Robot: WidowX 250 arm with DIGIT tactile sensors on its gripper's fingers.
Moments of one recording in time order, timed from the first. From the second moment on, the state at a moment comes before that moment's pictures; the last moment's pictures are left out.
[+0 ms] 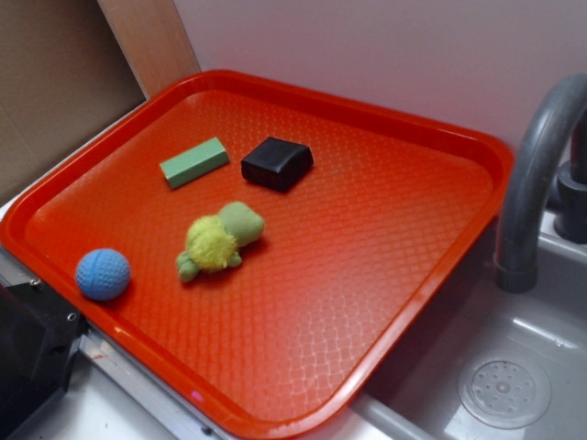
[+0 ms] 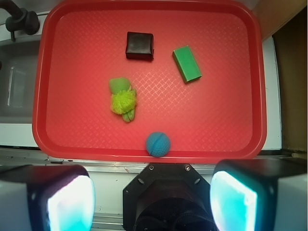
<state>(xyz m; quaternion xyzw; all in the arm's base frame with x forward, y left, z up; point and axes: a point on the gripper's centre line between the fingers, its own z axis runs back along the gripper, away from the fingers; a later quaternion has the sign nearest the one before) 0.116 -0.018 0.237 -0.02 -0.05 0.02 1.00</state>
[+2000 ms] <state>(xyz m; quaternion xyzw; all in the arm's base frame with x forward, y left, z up) 0.125 -0.007 0.051 0.10 -0.01 0.00 0.99</state>
